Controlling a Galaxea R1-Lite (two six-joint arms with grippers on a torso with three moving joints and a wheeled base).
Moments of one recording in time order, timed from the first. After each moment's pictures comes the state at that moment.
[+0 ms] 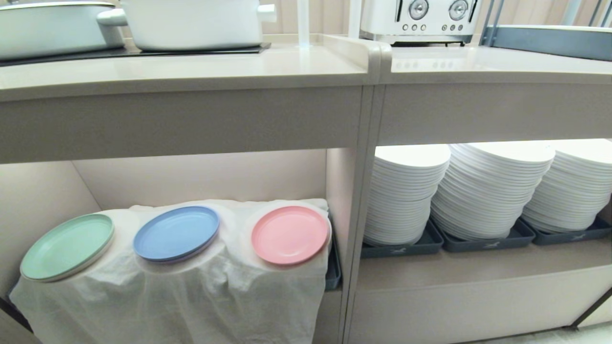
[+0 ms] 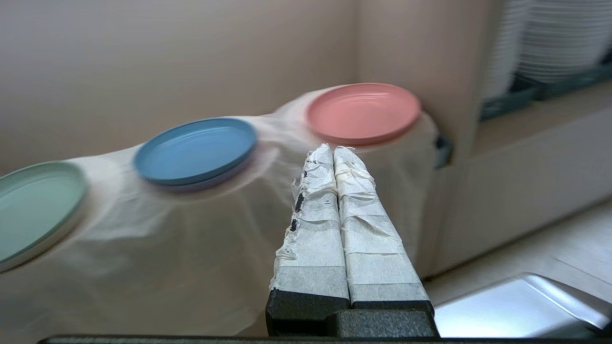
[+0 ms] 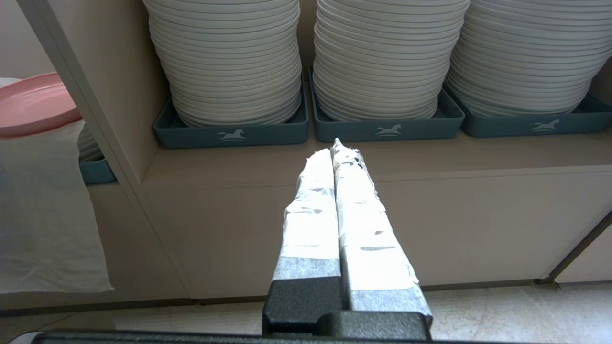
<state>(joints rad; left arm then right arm) 0.00 0.03 -0.20 0.13 -0.33 0.08 0.00 0.00 0.00 0.00 0.00 0.00</state>
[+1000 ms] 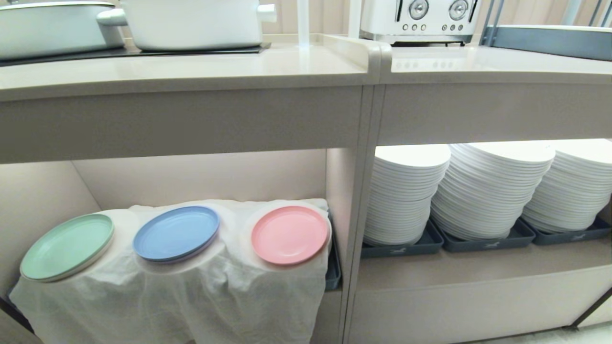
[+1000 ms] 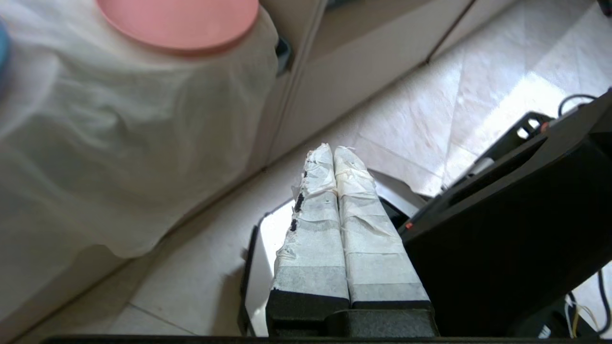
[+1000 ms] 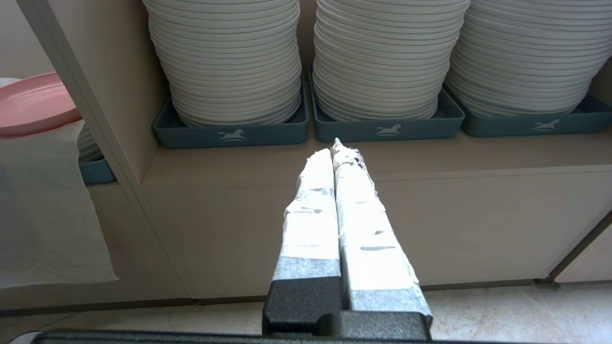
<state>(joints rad) -0.10 0.71 -0.34 0.10 -0.67 0.00 0.00 0.00 0.00 0.00 0.00 0.00</state>
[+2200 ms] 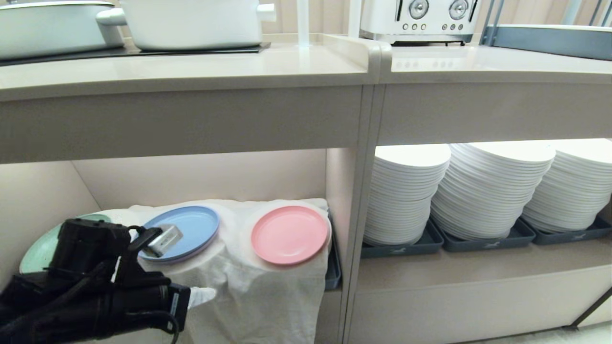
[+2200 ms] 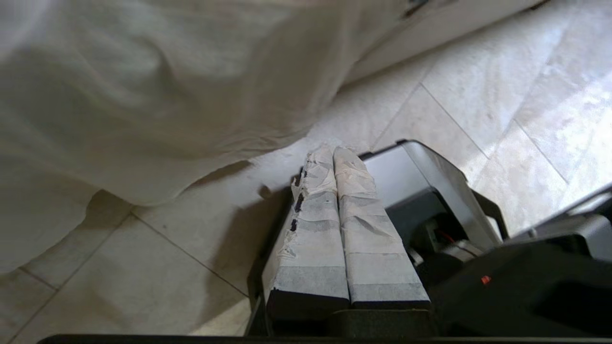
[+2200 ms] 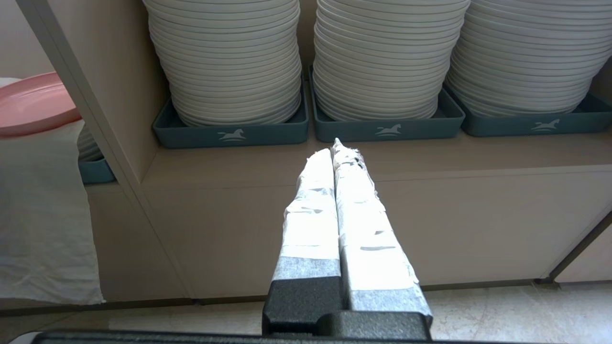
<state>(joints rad) -0.25 1.50 -0.41 -0.31 -0.36 -0.15 0.00 0.00 0.00 0.00 0.00 0.00</state>
